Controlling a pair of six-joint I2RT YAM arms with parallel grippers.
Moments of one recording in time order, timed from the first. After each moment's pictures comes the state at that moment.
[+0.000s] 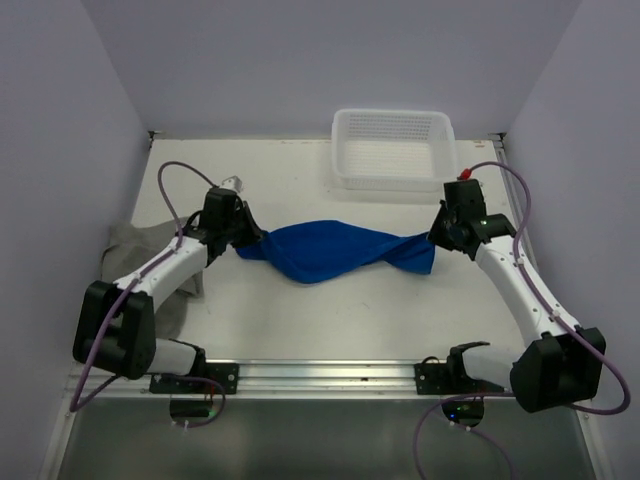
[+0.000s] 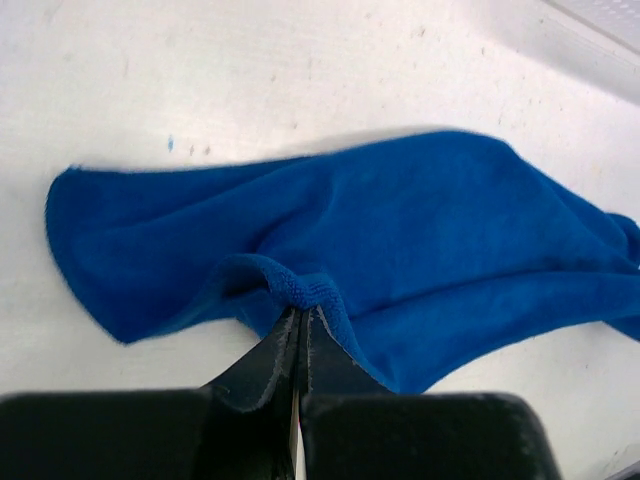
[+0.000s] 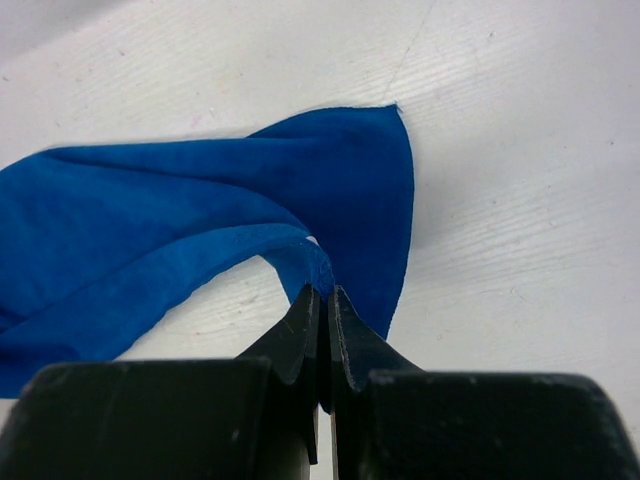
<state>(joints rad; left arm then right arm) -0.27 1.33 0.77 -0.21 0.11 -0.60 0.20 1.19 1.02 -0.74 0.18 0.57</state>
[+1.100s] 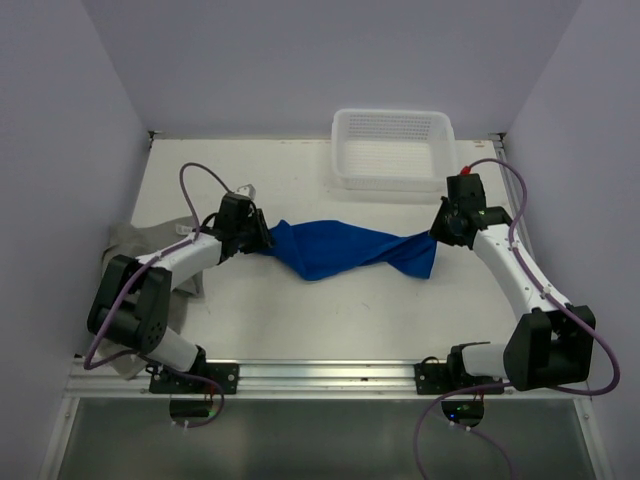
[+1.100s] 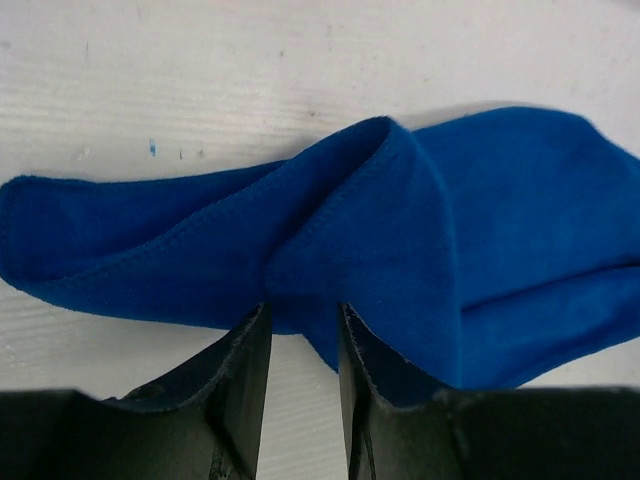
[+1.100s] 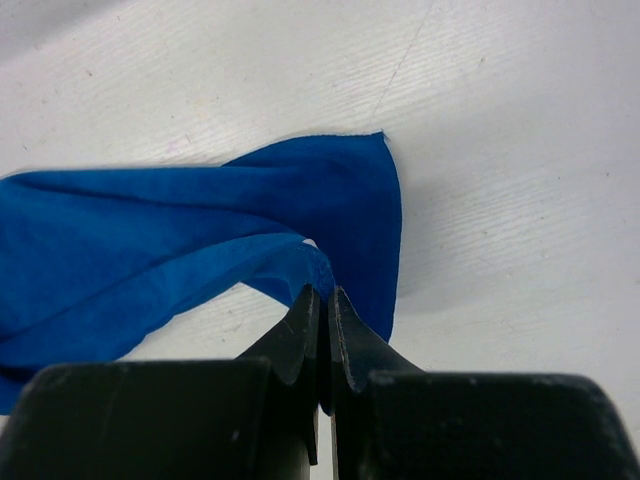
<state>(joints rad) -0.32 1.51 0.81 -0.11 0.08 -0.55 0.13 1.31 1.03 -0.68 0.14 0.52</state>
